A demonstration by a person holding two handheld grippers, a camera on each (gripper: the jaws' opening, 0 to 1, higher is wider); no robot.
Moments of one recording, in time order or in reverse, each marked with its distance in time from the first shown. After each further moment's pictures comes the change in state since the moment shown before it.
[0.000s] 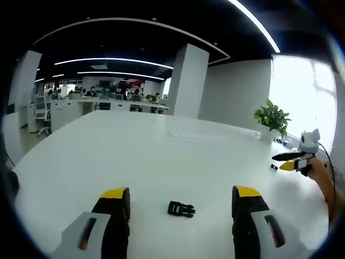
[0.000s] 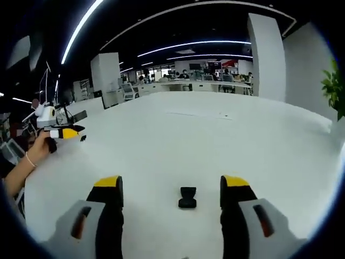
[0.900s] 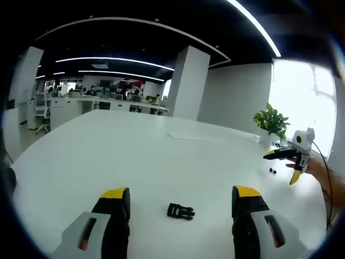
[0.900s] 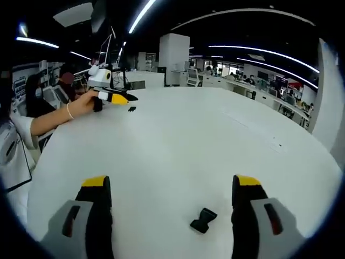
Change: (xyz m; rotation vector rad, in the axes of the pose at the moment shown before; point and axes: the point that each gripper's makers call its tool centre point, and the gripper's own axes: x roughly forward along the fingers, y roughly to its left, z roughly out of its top) left arm 0.002 0.000 0.003 -0.029 -0.010 -0.012; right arm 0.006 0.045 -0.006 -0.324 0.122 0.487
